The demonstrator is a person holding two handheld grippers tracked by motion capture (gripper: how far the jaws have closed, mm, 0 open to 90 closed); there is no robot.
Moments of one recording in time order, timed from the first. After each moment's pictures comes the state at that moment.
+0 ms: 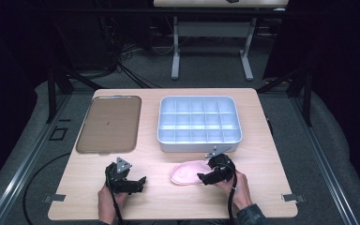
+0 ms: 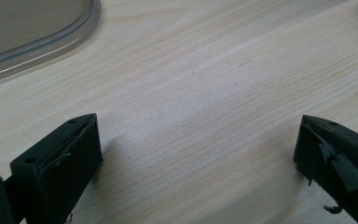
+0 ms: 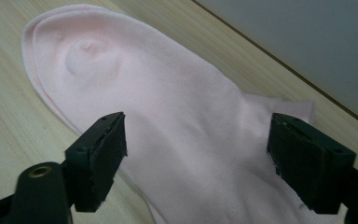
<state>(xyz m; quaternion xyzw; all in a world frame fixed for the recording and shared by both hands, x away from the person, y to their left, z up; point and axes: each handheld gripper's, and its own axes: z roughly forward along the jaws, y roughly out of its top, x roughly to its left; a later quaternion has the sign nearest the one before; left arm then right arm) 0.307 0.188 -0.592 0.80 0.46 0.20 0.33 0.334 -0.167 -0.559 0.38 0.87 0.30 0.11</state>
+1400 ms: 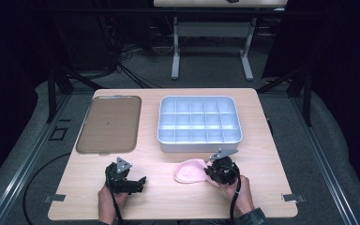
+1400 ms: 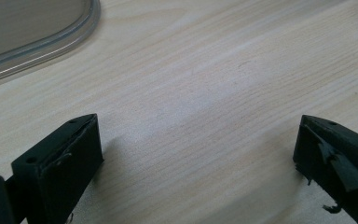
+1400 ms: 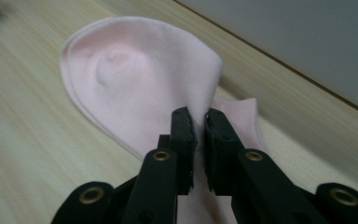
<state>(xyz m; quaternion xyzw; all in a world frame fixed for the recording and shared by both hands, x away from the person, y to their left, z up) 0.306 0.188 -0.592 0.80 0.46 0.20 0.33 0.319 -0.175 -0.555 0.41 0.84 0.33 0.12</state>
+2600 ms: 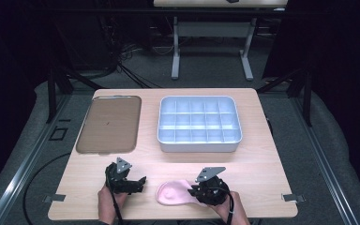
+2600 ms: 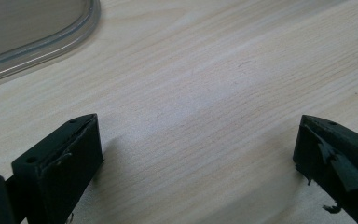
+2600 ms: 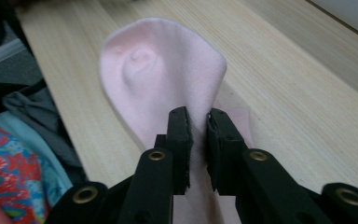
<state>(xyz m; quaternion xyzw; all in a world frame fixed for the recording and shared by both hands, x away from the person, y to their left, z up) 0.306 0.188 -0.592 0.80 0.46 0.20 0.33 0.264 -0.134 -0.545 0.31 0.88 0.35 0.06</state>
